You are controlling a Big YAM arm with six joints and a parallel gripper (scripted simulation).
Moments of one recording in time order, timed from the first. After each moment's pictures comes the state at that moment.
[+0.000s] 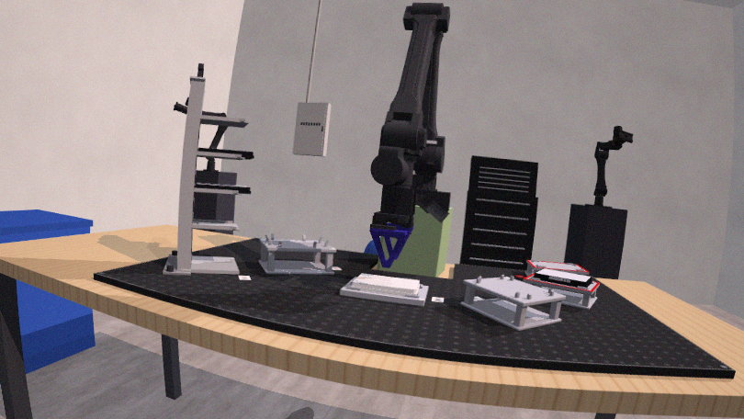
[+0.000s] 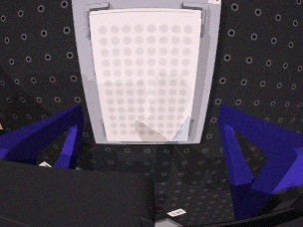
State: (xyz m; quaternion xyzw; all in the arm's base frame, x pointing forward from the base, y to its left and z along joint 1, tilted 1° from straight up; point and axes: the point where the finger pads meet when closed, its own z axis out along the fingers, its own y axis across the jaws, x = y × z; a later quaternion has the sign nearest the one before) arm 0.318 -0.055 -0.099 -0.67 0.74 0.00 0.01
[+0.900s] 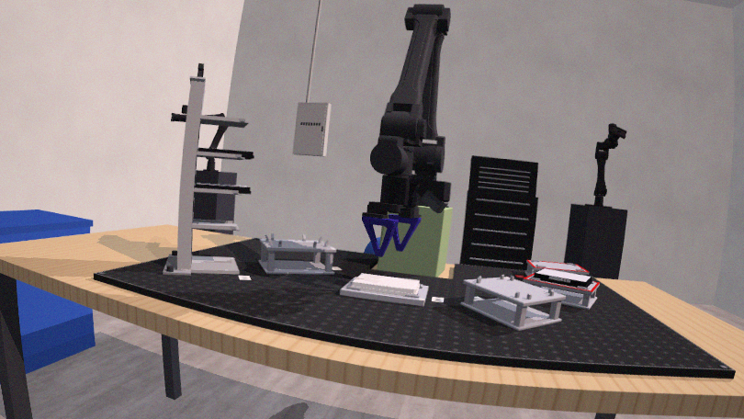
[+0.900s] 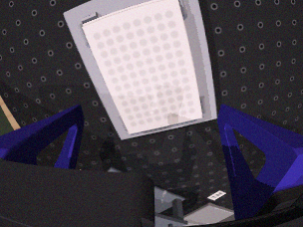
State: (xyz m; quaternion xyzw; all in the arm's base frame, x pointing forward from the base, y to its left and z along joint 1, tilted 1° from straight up) arm 0.315 -0.058 -0.080 -0.56 0.83 0.01 0.01
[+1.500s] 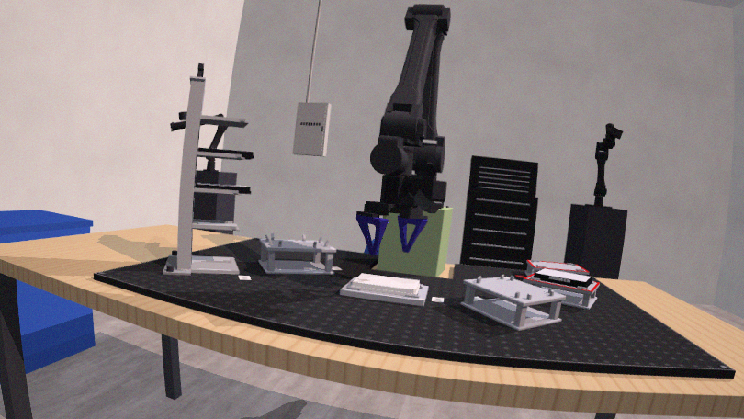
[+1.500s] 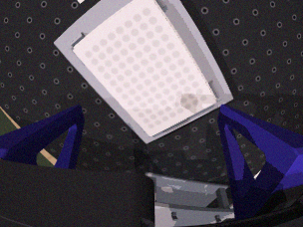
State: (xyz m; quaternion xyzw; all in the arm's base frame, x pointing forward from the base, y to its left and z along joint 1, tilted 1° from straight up) arm 0.315 -0.058 -0.080 -0.42 0.91 0.01 0.01
